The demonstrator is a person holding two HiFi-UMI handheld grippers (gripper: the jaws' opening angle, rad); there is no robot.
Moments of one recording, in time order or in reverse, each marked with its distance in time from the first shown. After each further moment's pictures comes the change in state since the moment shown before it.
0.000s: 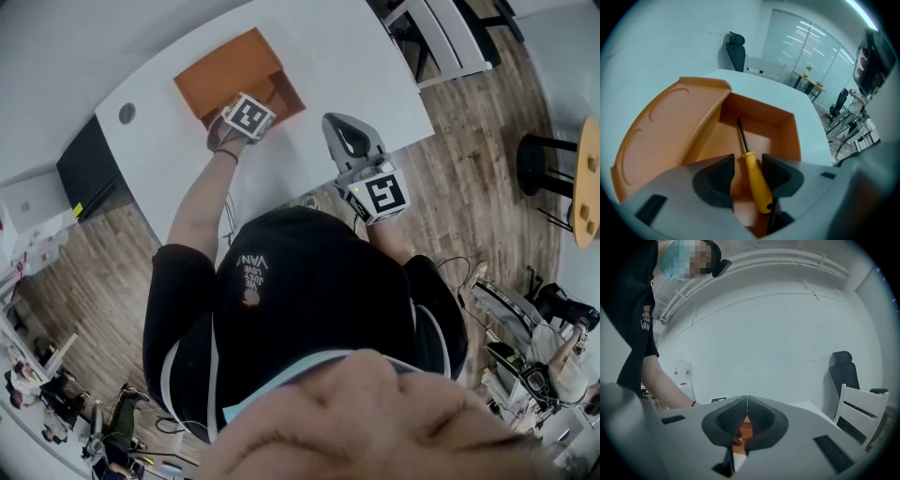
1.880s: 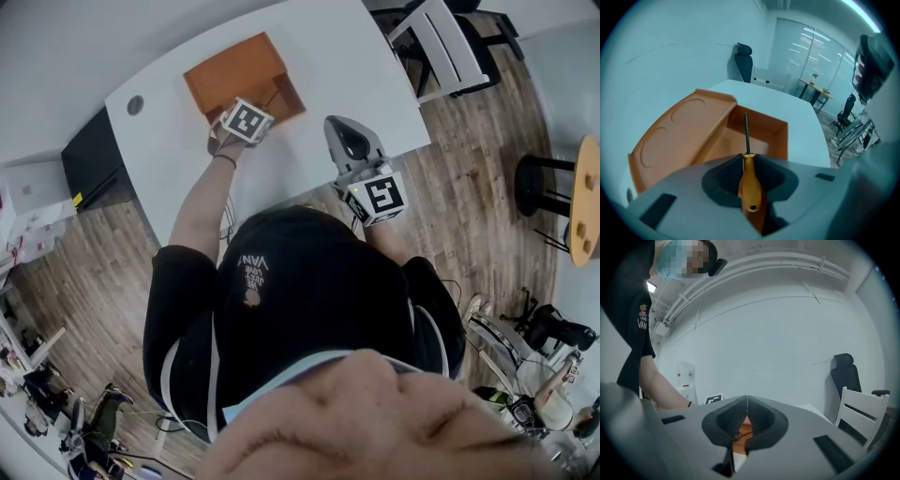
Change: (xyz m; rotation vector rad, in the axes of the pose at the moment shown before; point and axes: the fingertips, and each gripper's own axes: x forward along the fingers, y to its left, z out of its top) left arm -0.029 0.001 -0.002 -0.066 -0.073 0.106; right arm -0.018 0.006 0.004 -0.016 -0.050 0.041
